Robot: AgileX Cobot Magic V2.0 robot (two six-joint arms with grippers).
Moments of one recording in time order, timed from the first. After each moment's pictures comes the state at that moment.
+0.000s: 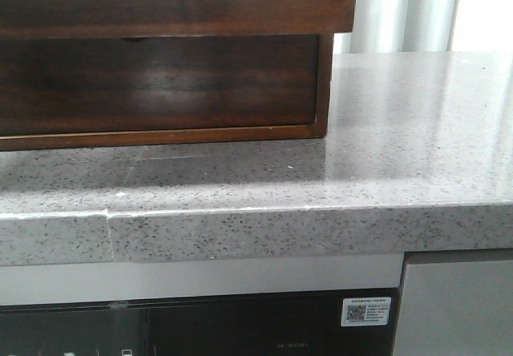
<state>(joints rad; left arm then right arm) -0.21 0.01 -0.16 0.44 0.09 -0.44 0.58 0.08 -0.20 0.55 0.21 -0.74</state>
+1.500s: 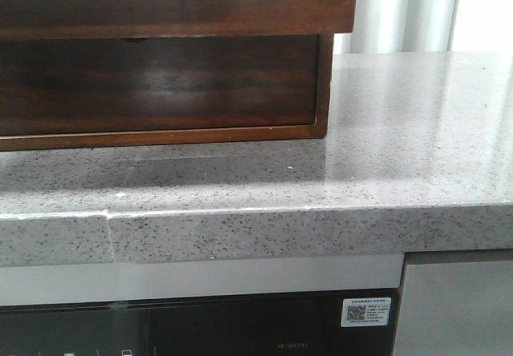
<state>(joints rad) 0.07 -0.01 0.01 0.02 0.05 0.04 0.58 0.08 -0.20 0.55 0.21 -0.74</state>
